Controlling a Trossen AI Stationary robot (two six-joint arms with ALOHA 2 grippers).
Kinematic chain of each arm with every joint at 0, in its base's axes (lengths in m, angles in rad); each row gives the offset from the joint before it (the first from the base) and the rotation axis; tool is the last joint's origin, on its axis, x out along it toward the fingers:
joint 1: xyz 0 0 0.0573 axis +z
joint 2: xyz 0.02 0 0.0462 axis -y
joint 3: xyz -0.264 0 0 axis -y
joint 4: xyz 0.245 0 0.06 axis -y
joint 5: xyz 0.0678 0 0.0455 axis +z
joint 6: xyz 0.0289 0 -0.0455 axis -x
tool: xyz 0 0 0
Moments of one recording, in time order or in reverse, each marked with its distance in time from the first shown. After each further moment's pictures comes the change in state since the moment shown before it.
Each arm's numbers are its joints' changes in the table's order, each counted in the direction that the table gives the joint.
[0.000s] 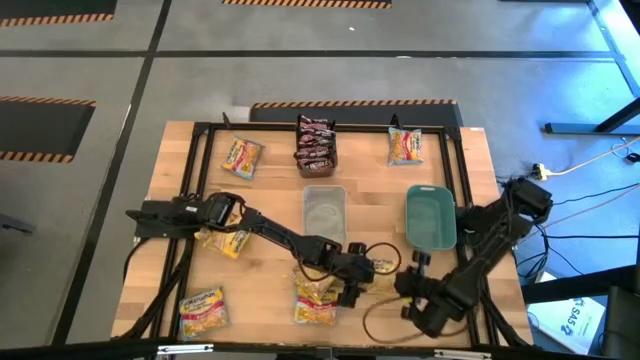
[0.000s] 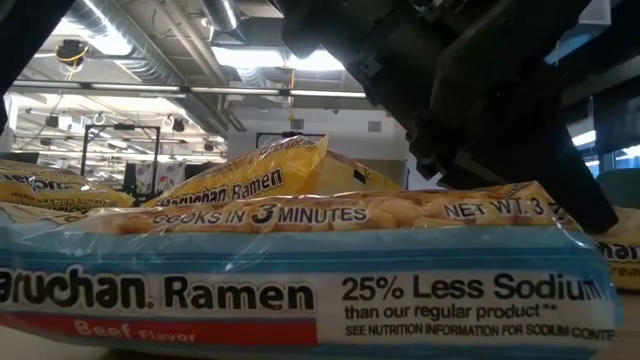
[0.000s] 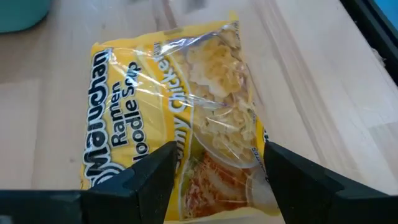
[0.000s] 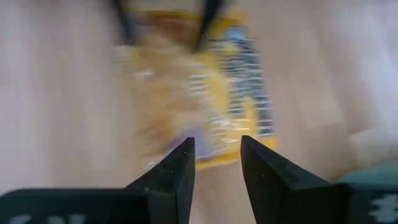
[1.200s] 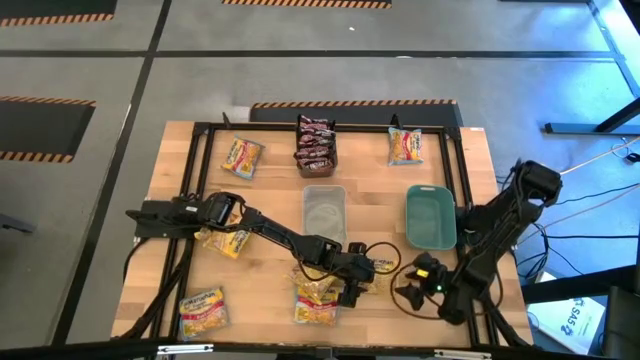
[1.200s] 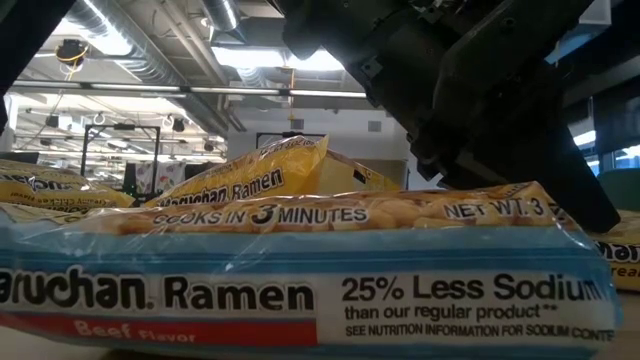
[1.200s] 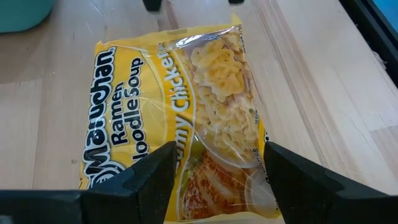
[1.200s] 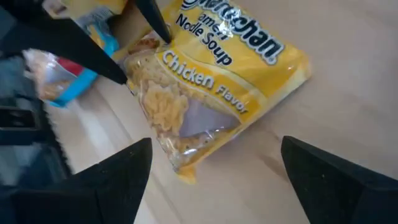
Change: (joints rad) left arm 0.002 0.000 -0.001 0.010 0.000 0.004; right arm 0.112 0.199 -0.400 0.509 -0.084 -0.743
